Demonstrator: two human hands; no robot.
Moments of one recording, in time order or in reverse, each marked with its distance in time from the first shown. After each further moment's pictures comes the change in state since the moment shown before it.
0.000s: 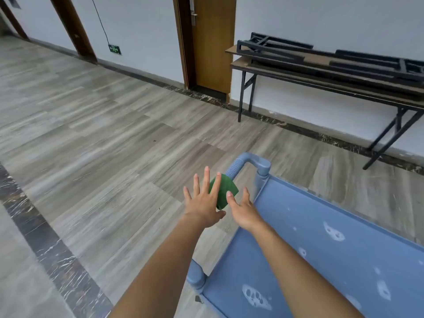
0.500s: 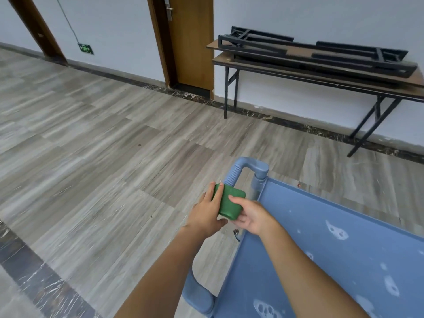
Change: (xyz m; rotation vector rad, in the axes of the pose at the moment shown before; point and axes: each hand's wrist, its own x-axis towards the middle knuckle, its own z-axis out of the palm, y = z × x) left_hand 0.041 -0.022 0.008 -0.163 -0.070 0.222; right_hand 0.048 -0.008 -0.008 0.937 -0.079 0.288
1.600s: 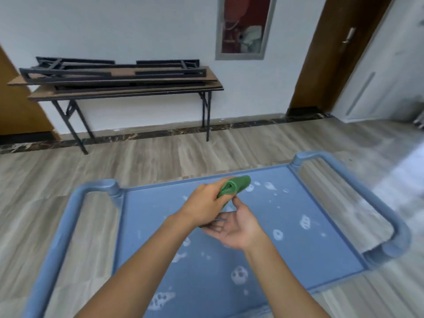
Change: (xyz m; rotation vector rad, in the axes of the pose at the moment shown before) left_hand -0.051 0.349 0.041 -0.315 -0.251 0.752; right_hand -0.255 0.047 -0.234 0.820 0.192 -0.205
